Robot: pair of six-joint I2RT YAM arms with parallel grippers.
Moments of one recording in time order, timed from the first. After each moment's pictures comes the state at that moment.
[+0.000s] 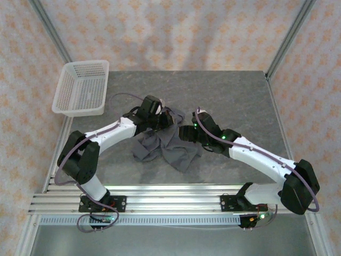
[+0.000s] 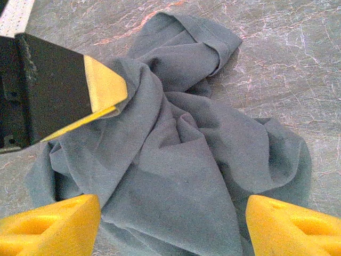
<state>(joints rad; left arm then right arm) -0.52 1.65 1.11 -0.23 0.29 -0.85 0.76 1.24 0.90 -0.43 0.11 0.63</state>
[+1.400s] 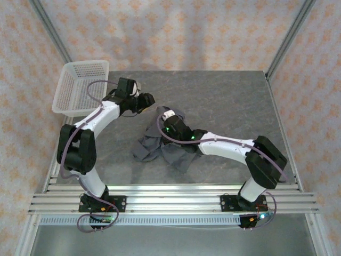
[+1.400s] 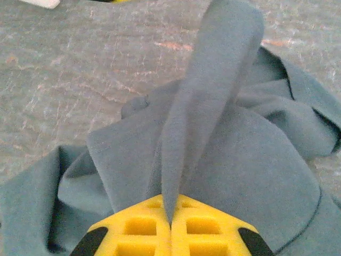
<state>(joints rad) -0.20 1.71 1.28 -0.40 0.38 -0.73 0.92 1.61 1.02 -0.12 0.20 0.33</state>
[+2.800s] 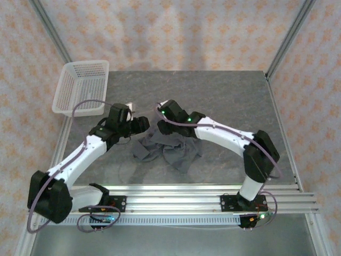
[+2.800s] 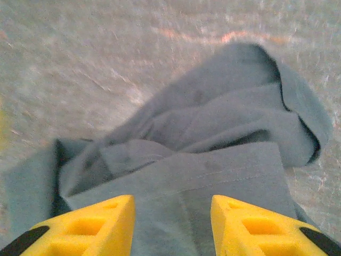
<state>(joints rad) -0.33 1.18 0.83 -0.39 0.17 -0.65 0.85 1.73 1.37 -0.53 0.11 0.24</state>
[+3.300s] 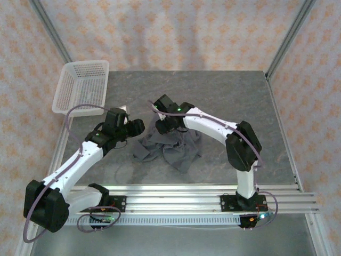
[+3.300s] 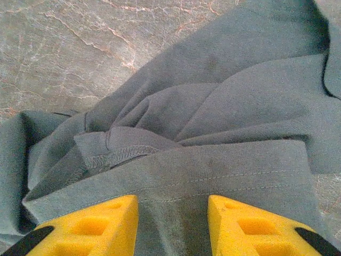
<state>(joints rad) -0.33 1.11 0.78 -0.42 0.08 -0.67 0.82 1.94 1.60 -0.75 0.02 0.17</state>
